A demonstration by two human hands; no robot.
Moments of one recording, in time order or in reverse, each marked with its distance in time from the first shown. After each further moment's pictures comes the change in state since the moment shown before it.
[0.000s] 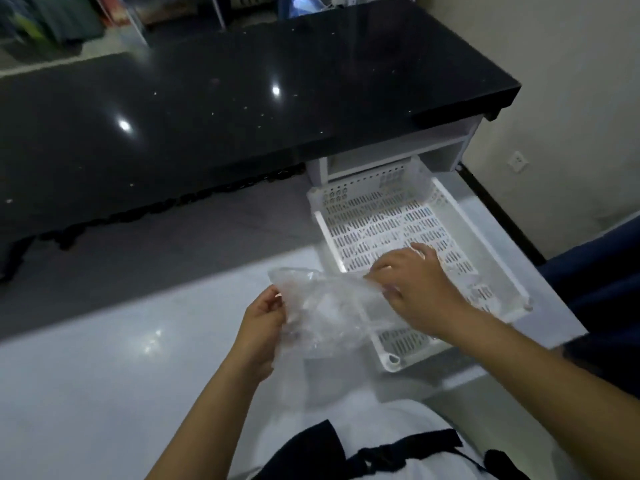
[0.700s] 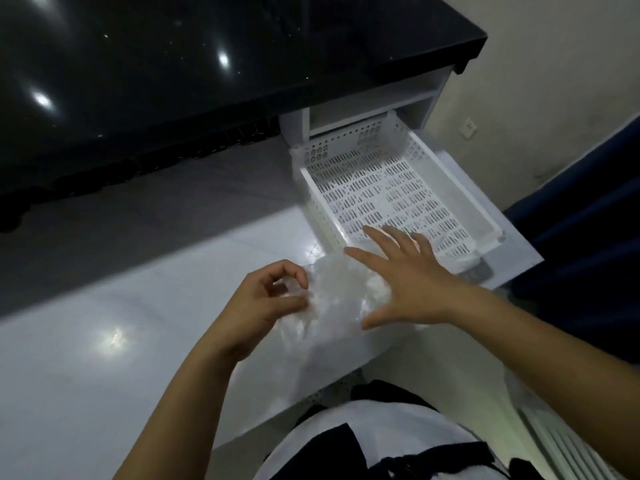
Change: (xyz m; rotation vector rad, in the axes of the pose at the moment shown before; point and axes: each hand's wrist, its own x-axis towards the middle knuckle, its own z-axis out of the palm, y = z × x) left_hand -0.039 0.010 -0.040 0.289 -0.465 0.216; right_hand -0.052 -0.049 0.021 -0.092 -0.368 0.177
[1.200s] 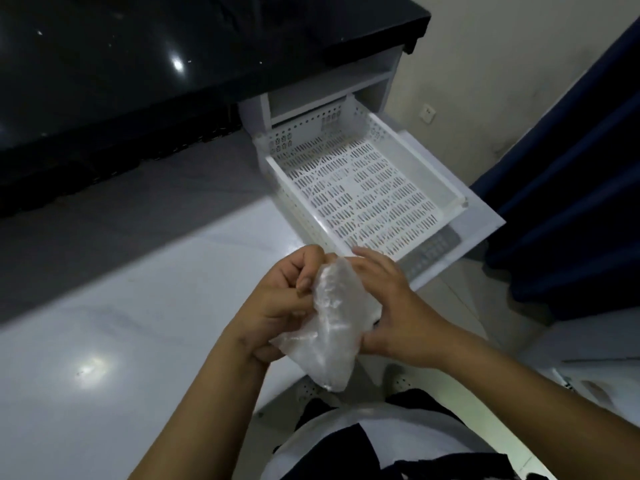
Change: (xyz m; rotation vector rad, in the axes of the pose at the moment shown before) left_hand -0.010 0.019 0.054 -0.798 -0.651 0.113; right_hand -0.071 -0.063 0.029 0.690 0.335 -0.094
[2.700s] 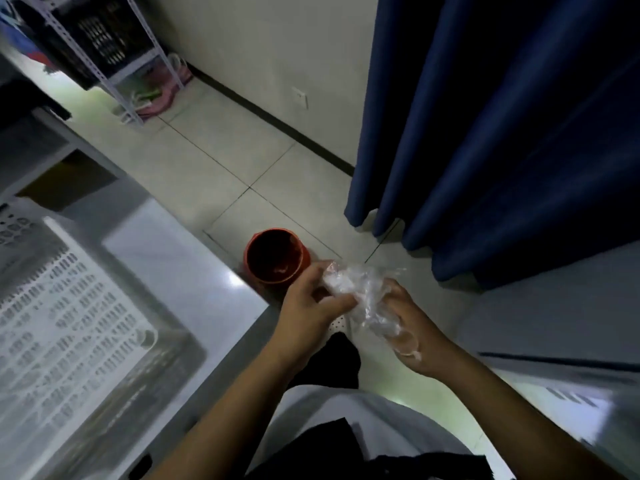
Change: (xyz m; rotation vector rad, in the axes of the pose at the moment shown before) left_hand 0.417 -0.336 0.088 0.868 0.452 -0.314; right_hand -0.177 0.373 -0.304 0.372 0.358 0.426
